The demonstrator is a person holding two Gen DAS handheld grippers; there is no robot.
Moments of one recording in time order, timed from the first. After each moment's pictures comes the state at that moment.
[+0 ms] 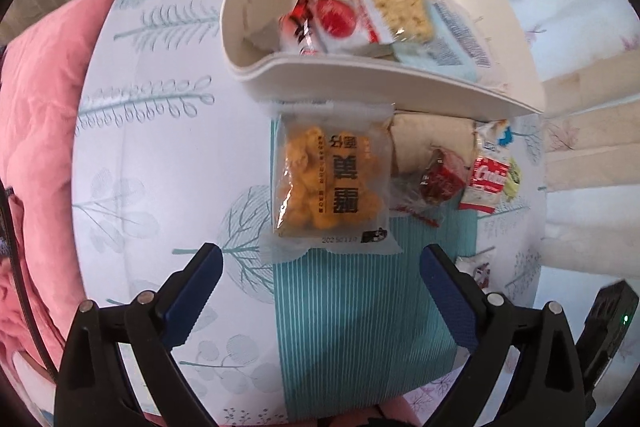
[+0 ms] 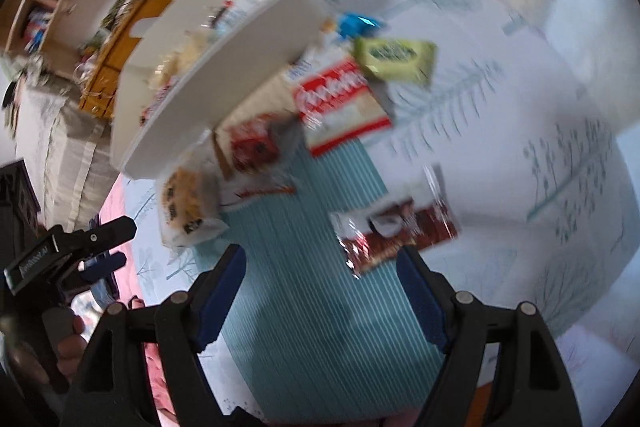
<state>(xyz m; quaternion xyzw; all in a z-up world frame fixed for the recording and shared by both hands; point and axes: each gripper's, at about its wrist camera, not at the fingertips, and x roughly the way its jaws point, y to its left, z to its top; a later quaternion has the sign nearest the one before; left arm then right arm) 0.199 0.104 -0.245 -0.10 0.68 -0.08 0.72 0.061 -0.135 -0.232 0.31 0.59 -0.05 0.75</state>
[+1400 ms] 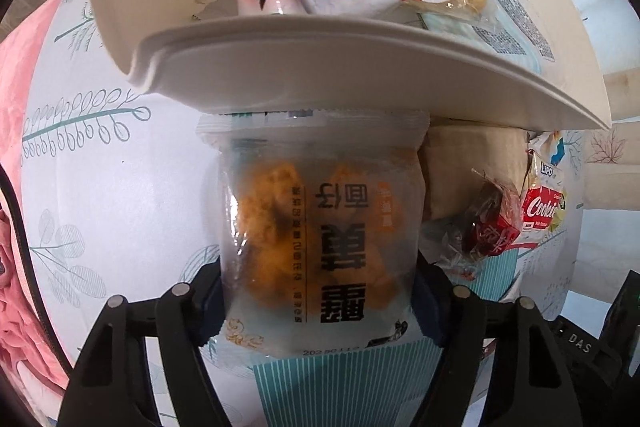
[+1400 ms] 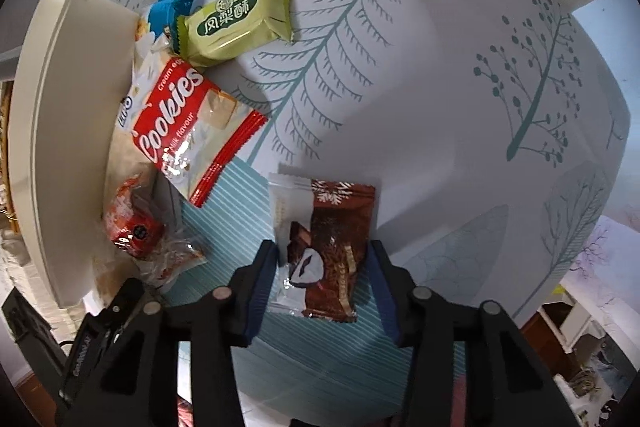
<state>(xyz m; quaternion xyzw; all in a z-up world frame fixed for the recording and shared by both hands) 0.257 0.061 -0.321 -0.08 0.70 -0.07 0.70 0.115 -0.169 -0.283 0.39 0.65 -0.23 0.60</state>
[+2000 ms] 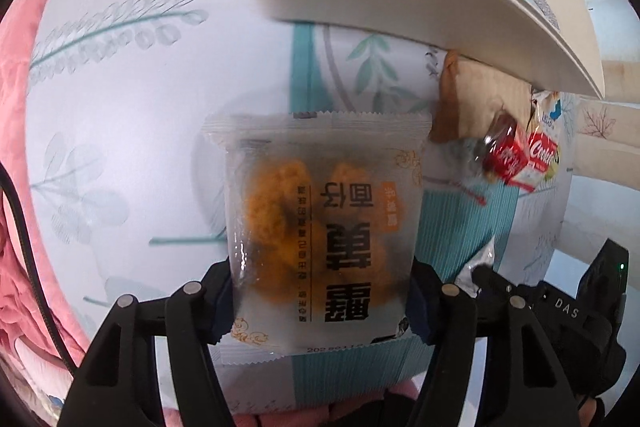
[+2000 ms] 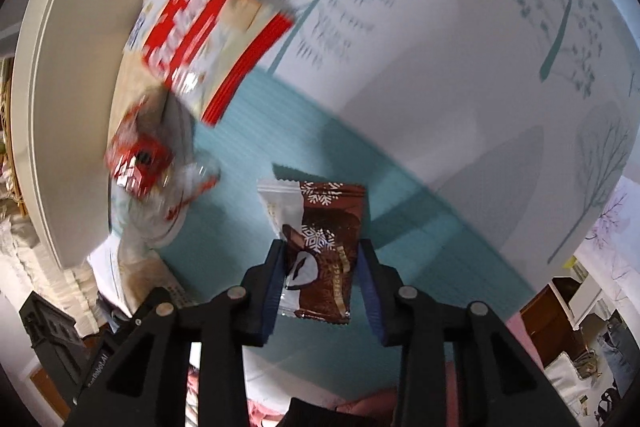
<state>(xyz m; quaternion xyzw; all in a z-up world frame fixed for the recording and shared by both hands) 0.226 0.124 -0.324 -0.11 0.77 -0.08 0.63 0.097 -0.110 -0.294 0.43 0.69 -0.18 0.56</state>
